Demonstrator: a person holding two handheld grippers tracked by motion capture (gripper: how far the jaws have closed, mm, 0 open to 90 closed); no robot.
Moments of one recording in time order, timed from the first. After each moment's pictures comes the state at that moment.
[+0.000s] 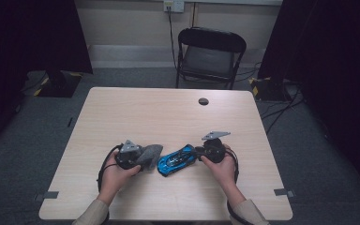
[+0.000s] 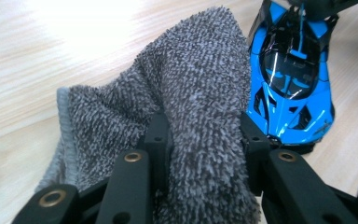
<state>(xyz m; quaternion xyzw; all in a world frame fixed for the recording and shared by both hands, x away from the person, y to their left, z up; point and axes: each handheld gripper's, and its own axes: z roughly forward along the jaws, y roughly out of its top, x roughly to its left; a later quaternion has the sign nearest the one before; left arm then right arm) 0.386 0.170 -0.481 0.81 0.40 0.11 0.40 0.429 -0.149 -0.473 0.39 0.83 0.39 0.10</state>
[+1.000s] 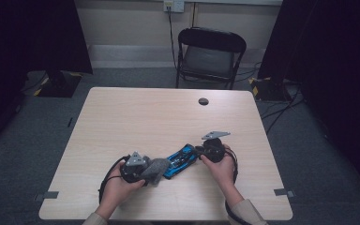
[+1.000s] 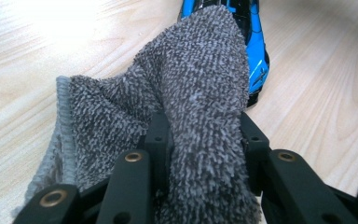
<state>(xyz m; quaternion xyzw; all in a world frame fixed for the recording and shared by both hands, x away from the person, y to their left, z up) 0.349 0.157 -0.482 0.84 0.36 0.08 0.40 0.428 -0.147 -0.472 0.41 0.82 0.38 0.11</state>
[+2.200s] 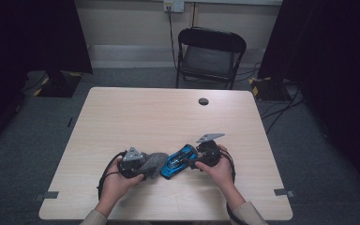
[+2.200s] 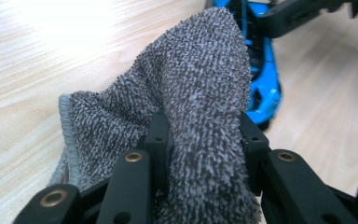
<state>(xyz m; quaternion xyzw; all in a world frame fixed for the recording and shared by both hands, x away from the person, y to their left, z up) 0.360 0.161 -0.477 0.82 0.38 0.09 0.41 0.427 -0.135 -0.481 0.36 0.84 0.39 0.07</state>
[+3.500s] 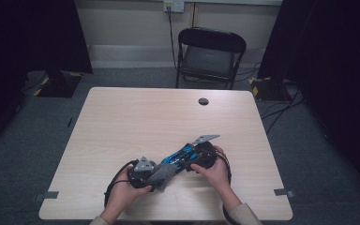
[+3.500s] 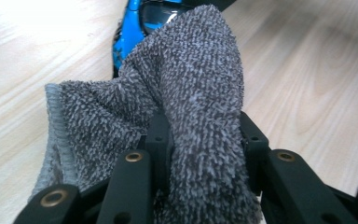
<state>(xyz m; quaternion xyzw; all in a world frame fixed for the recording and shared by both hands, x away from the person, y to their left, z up) 0.334 0.134 -0.479 0.86 0.33 0.06 0.39 0.424 -0.122 -0.484 0.37 0.85 0.38 0.07</state>
